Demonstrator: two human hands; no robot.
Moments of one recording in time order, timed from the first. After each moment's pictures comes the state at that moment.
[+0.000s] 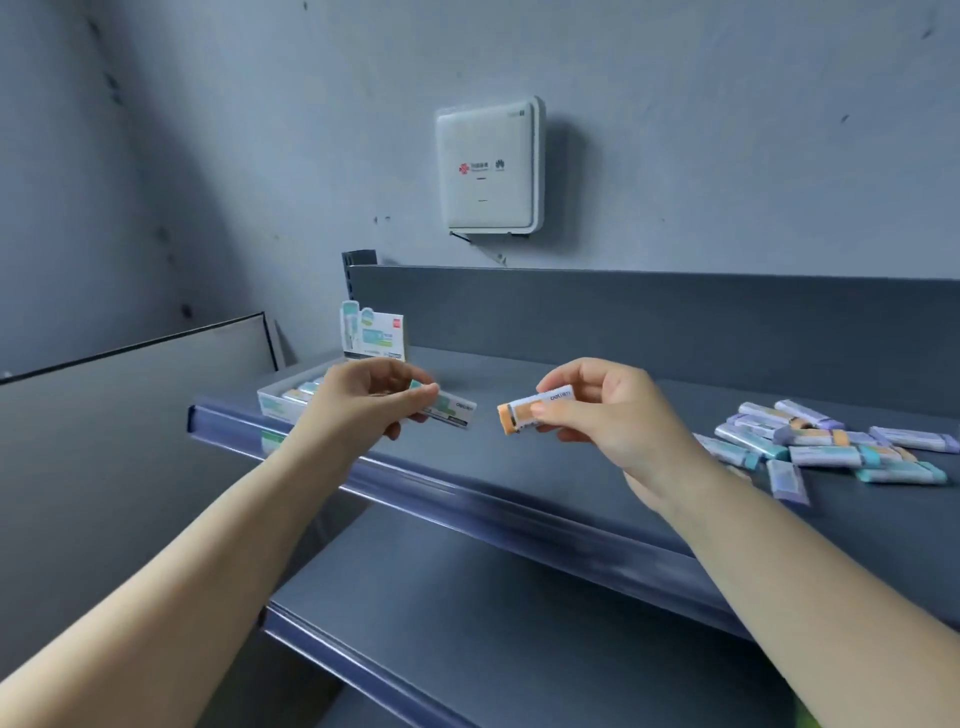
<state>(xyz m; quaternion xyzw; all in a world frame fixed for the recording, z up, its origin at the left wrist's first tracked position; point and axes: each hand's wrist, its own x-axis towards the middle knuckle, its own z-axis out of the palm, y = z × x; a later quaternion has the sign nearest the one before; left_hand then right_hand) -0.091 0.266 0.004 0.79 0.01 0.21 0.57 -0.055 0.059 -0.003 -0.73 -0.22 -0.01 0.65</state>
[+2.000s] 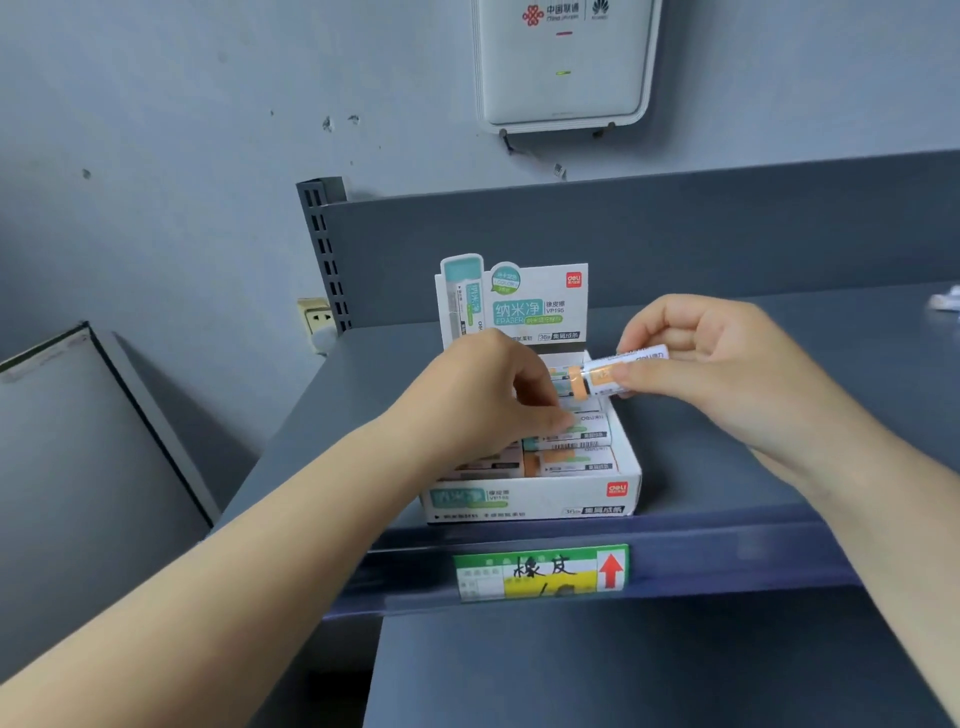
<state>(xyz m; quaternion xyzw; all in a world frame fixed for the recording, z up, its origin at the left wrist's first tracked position) 0.085 0.473 -0.015 0.91 -0.35 0.05 0.23 0.016 0.307 -0.012 -0.81 -0.04 -0.17 0.56</state>
